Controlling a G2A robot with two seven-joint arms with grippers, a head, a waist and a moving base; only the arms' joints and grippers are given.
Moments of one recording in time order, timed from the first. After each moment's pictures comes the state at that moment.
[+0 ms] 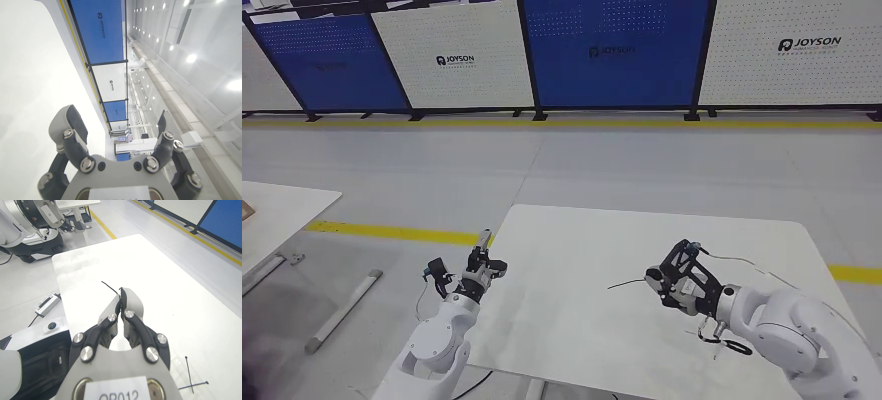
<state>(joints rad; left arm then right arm) 1.73 -1.15 -1.60 -1.80 -0.42 0.00 0.00 -0.97 -0.87 0.82 -1.79 -0.65 -0.34 0.58</state>
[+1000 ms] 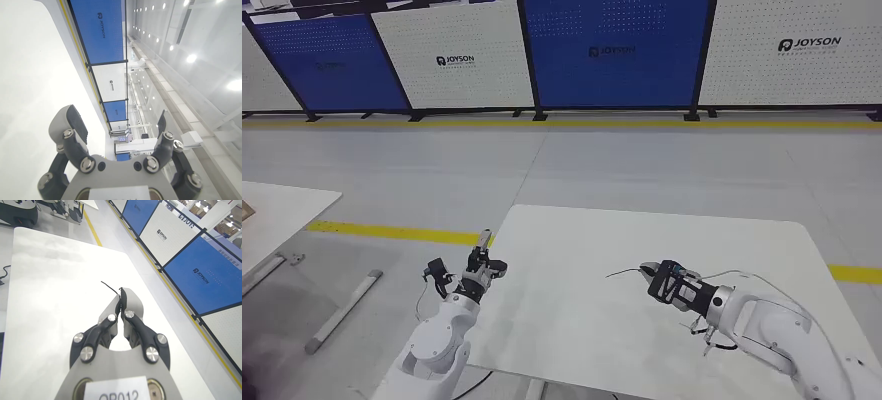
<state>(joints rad) 1.73 -1.15 -1.60 -1.80 -0.42 0.00 0.00 -0.86 -0.83 0.60 -1.72 -1.11 -0.34 0.13</state>
